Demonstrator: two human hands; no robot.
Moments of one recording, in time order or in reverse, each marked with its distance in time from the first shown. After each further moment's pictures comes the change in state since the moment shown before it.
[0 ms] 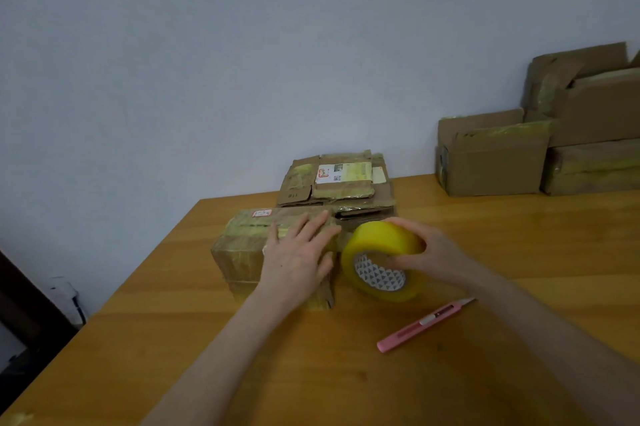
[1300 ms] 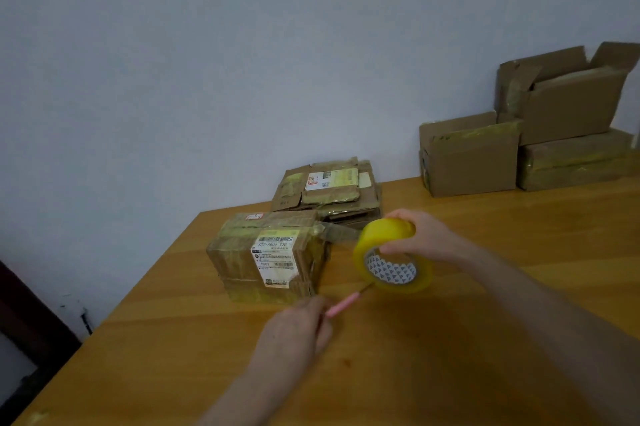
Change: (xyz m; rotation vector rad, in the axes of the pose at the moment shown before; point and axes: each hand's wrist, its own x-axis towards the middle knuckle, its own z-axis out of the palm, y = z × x) left_hand -0.084 0.060 -0.008 -0.318 -0.044 -0.041; right_hand -0.006 0.003 -0.029 -0.199 0.051 0.069
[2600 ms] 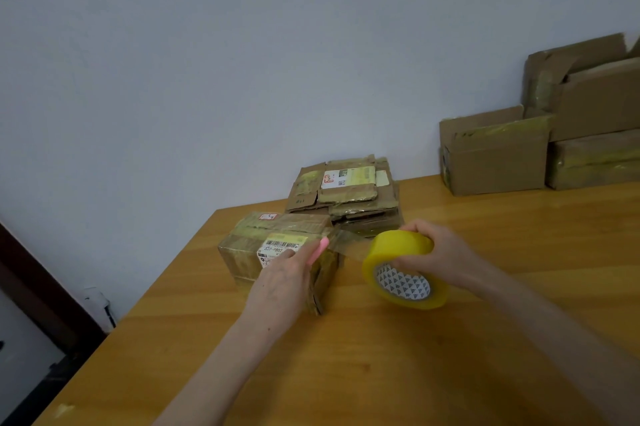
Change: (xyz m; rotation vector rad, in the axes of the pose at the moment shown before) left_hand 0.037 -0.031 -0.038 0.007 0.180 -0.097; right_hand -0.024 -0.018 0.019 0.134 0.038 -0.009
